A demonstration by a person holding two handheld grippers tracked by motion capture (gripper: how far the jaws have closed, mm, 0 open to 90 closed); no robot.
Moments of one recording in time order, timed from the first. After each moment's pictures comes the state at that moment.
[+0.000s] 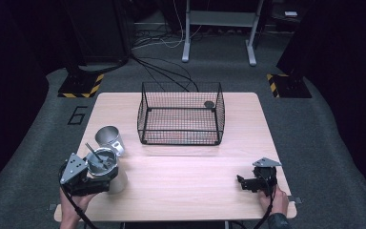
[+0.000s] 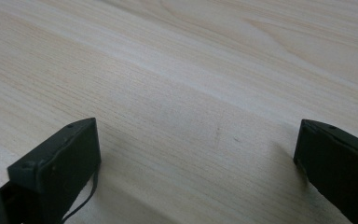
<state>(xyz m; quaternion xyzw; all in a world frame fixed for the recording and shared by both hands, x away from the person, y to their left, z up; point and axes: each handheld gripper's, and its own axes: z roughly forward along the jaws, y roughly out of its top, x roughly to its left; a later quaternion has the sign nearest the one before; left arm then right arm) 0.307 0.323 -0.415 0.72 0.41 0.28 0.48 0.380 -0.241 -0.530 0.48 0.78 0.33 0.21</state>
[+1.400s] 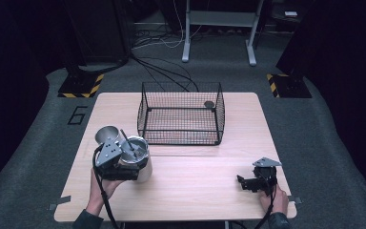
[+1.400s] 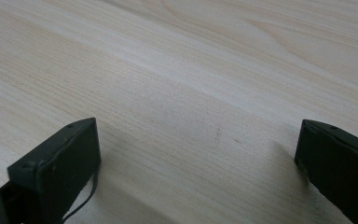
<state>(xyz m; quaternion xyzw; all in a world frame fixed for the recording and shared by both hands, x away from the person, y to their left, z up) 0.346 0.250 -0.396 0.76 0.33 0.25 0.50 0.380 -0.242 -0.530 0.48 0.79 0.33 0.20</state>
